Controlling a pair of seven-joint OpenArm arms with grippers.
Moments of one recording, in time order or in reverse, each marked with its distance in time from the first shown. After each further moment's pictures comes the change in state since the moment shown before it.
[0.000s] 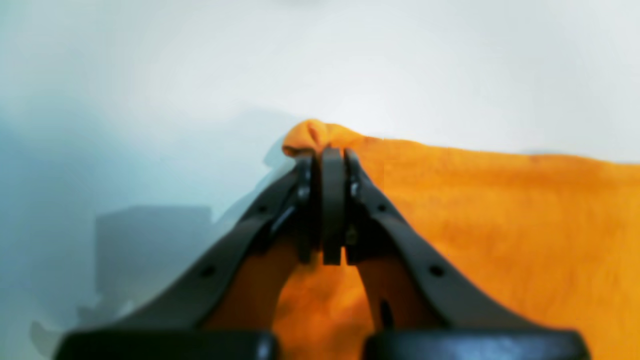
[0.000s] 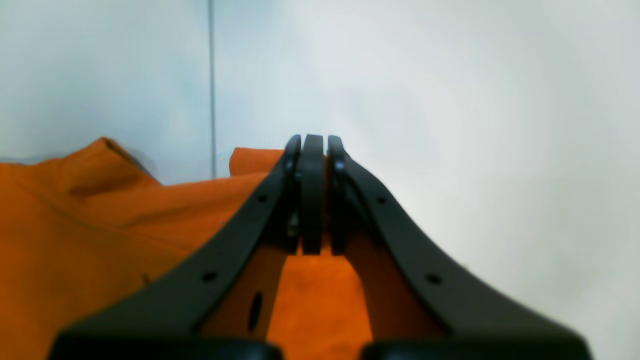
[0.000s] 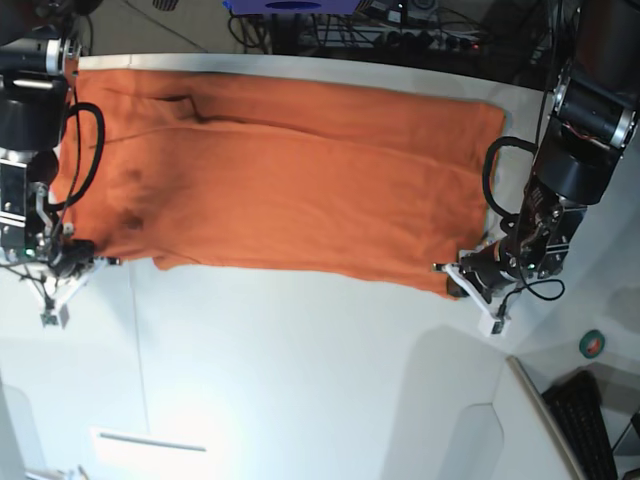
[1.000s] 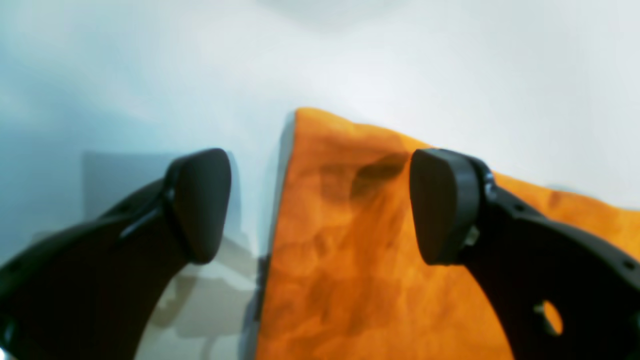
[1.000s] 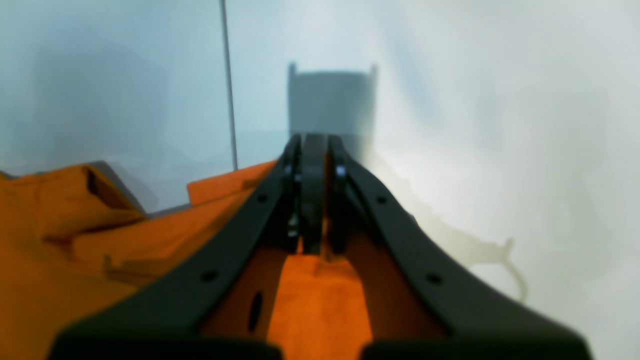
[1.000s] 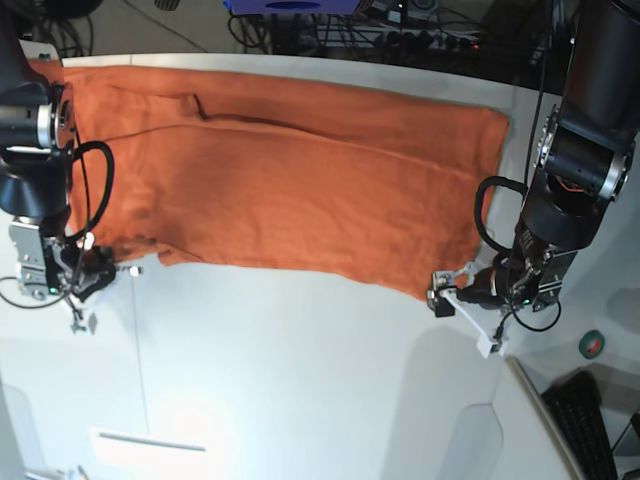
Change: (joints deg) left arm -10.8 5.7 0.0 -17.2 0.1 -0.2 5.2; right arm 15.2 -0.2 -7.6 -26.6 0.4 -0.1 -1.3
